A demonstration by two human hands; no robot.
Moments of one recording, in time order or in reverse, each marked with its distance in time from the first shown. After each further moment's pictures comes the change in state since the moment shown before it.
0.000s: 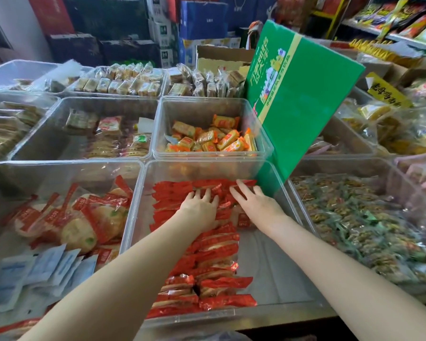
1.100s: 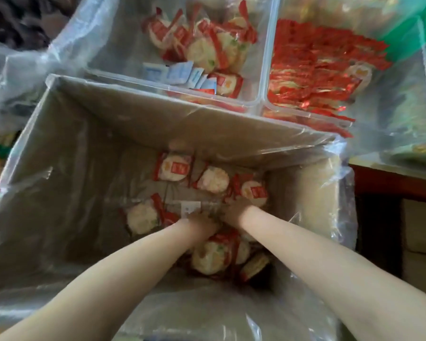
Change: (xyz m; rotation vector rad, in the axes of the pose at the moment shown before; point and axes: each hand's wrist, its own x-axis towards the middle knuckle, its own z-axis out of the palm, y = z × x) left_hand -0.294 0.023 0.294 -0.246 -0.629 0.222; right_hand -0.198 -0.313 0.083 -0.141 -0.757 -0.565
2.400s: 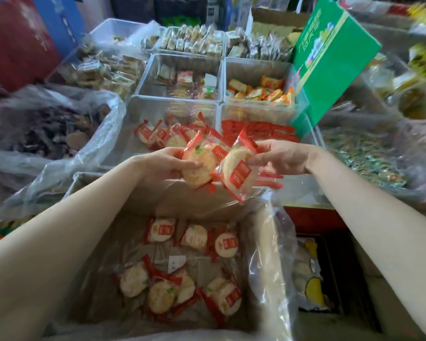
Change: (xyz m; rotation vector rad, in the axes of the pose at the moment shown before) left_hand -0.188 -0.053 -0.214 -1.467 0.516 0.445; right_hand -0.229 0.158 -0.134 1.631 0.396 -0.414
